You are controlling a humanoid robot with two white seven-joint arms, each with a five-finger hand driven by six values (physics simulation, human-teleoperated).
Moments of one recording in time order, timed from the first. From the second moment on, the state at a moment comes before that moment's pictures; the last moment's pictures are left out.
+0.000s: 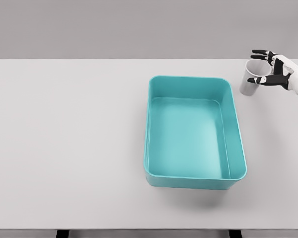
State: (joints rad) left arm 0.03 0.00 -0.12 -0.05 0.21 -0.06 0.02; right arm -0.75 -0.48 0.15 -0.61 -0.23 -0.14 0.61
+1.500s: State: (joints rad) left arm 0.03 0.00 -0.12 -0.05 0.21 -0.06 0.02; right arm -0.61 -0.55 0.16 -1.26 -0.20 -0.16 0.61
